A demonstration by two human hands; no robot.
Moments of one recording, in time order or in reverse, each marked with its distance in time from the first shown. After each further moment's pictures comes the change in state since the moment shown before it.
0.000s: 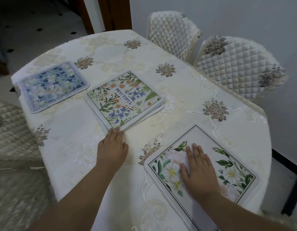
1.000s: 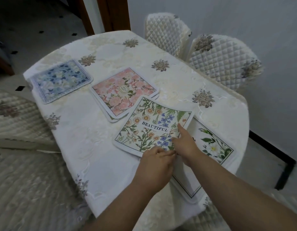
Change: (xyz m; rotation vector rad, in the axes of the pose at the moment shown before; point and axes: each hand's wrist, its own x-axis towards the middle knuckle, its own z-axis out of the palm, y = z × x) left_hand -0.168 0.127 -0.021 -0.249 0.135 0.647; right_hand -0.010 -0.061 -0.107 1.075 -0.235 0.449
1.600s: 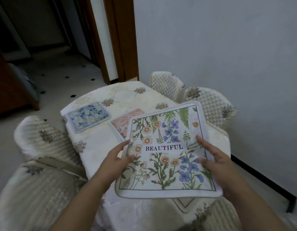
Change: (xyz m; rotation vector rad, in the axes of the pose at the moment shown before) left_hand -0.064 0.030 -0.232 -0.839 0.107 -0.714; right_hand -0.215 -0.086 -0.122 0.271 -0.057 -0.346
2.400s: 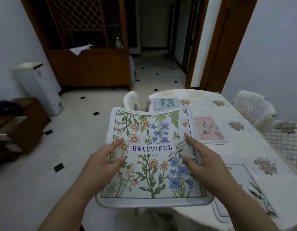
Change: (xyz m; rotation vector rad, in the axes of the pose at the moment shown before) left_hand -0.310 -0.030 -0.059 0.102 0.749 0.024; right_hand -0.126 -0.059 0.129 -0.685 -0.606 -0.530
